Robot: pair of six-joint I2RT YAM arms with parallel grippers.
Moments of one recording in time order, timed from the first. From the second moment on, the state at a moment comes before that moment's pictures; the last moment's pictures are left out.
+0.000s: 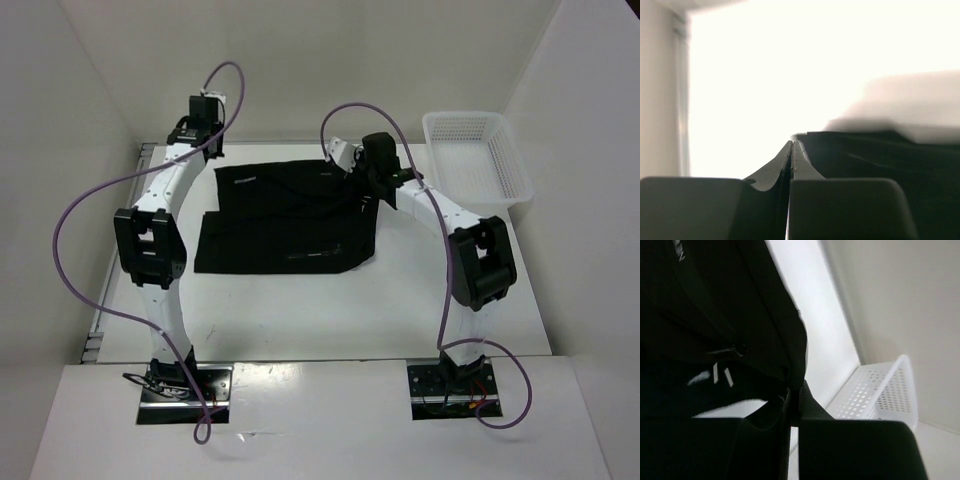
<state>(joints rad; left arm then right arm) -0.10 2.04 1.90 -0.58 -0.29 0.07 0.40 1.84 1.44 -0.19 0.10 -0.91</state>
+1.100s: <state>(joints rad) -0.04 2.44 2.27 -0.64 0.10 0.07 0.46 1.91 1.33 -0.23 0.09 -0.88</state>
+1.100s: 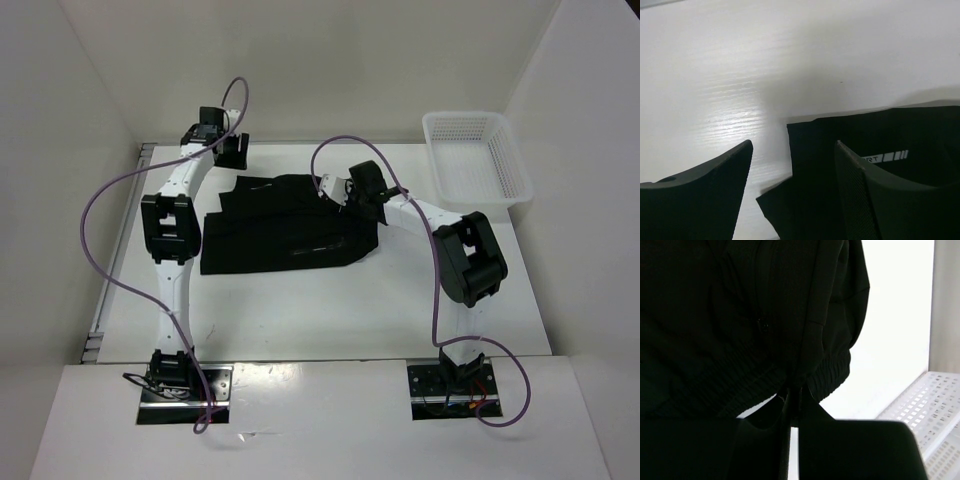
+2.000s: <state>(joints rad) -0.05 2.58 2.34 -0.66 0.15 0.07 0.46 1.91 1.32 -0.26 0.07 -0.87</state>
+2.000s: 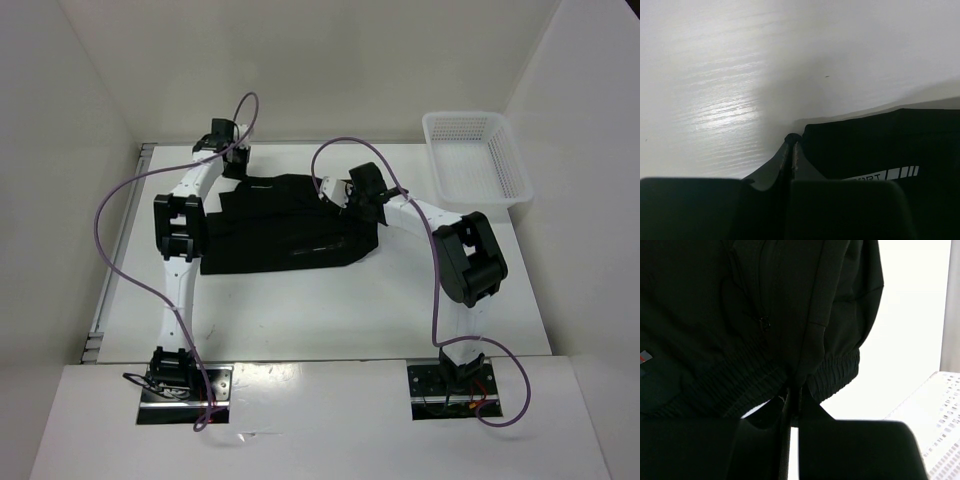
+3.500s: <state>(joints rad) 0.08 1.72 1.61 -0.64 0.05 0.07 0.58 1.68 1.19 -0.23 0.18 -1.03</state>
